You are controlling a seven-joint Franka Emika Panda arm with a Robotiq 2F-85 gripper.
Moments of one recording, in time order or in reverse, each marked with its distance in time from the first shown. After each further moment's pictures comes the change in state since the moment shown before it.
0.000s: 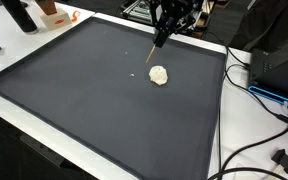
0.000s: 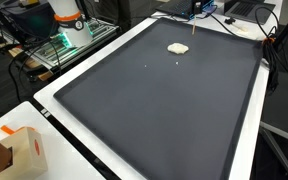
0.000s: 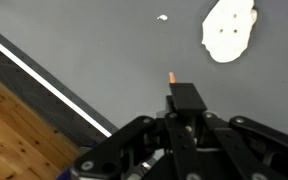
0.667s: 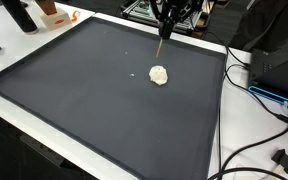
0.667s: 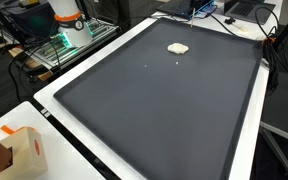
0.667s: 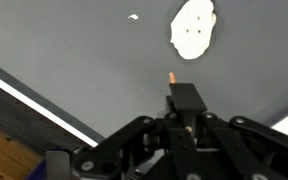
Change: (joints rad) arm -0.039 -0.051 -0.002 0.000 0.319 -0.001 -0.298
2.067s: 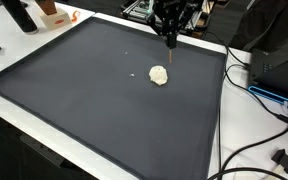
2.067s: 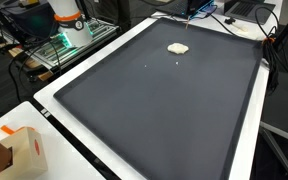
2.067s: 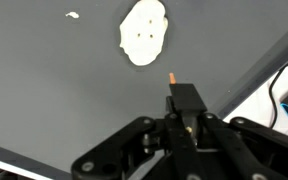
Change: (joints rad) arm -0.074 0.062 0.003 0.000 0.462 -0.018 -0.444
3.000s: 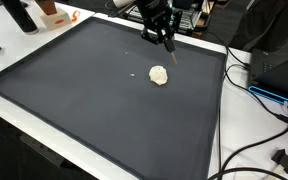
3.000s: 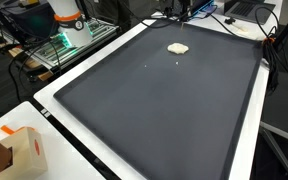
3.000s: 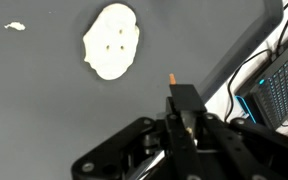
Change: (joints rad) arm -0.103 0.049 0.003 -0.039 0.376 -0.068 -0.370
